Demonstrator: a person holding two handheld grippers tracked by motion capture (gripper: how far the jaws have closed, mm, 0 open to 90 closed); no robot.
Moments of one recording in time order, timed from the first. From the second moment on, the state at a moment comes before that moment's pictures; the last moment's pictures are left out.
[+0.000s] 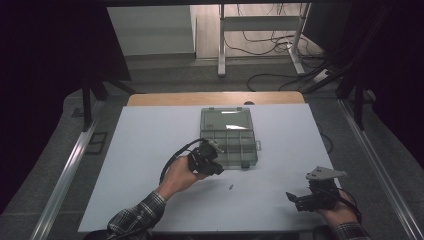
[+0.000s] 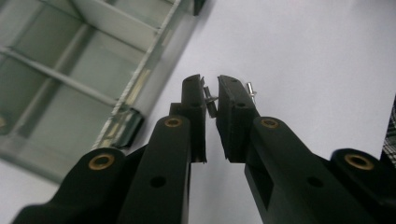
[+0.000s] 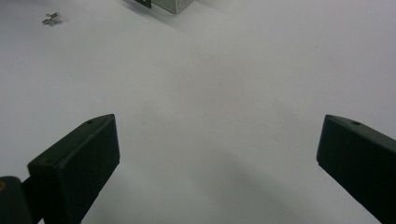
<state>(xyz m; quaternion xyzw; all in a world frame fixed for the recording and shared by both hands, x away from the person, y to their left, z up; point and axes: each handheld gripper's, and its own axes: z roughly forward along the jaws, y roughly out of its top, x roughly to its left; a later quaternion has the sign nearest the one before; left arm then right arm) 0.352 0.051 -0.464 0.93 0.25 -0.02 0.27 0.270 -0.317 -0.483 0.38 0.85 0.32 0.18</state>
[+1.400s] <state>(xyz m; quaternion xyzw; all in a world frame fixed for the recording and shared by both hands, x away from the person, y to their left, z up) 0.447 0.080 -0.451 0.90 0.36 0.02 0.25 0.270 -0.317 -0.483 0.38 0.85 0.32 0.17</state>
